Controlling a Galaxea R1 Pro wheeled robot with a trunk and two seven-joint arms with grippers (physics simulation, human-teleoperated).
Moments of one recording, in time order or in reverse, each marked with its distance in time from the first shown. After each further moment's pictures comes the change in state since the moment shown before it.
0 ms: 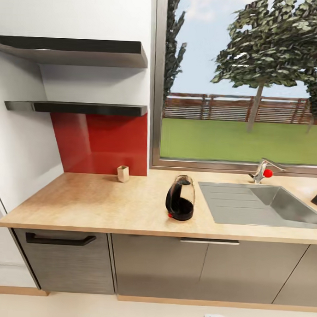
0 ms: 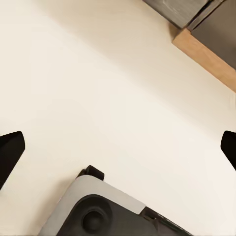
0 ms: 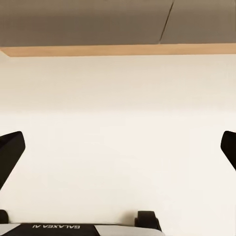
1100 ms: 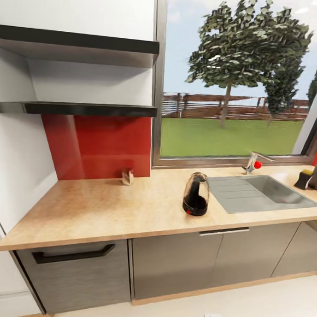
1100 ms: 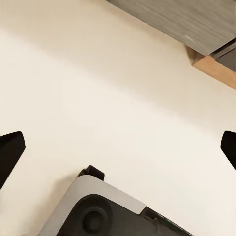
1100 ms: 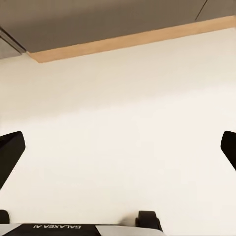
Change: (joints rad) left arm 0.000 0.000 0.001 0.001 0.000 0.000 0.001; right arm 0.000 0.000 0.000 -0.001 -0.003 0.001 0.002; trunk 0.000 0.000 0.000
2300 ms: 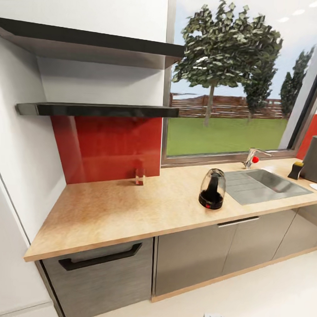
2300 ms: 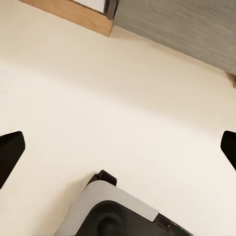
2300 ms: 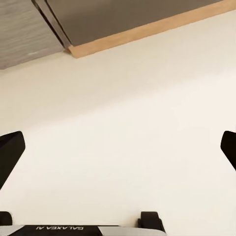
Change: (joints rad) left arm 0.000 0.035 0.010 0.000 0.003 0.012 0.008; right arm 0.000 0.001 -0.002 -0.002 -0.009 -0.002 0.001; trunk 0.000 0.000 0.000
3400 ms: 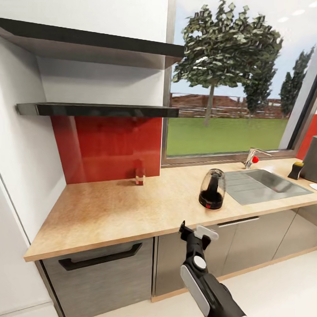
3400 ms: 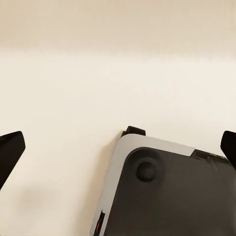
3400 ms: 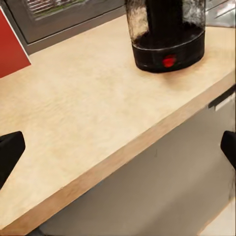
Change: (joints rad) left arm 0.000 -0.036 -0.015 0.097 -0.350 -0.006 0.065; right arm -0.008 0.005 -0.086 -0.988 0.103 -0.011 -0.640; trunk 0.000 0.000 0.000
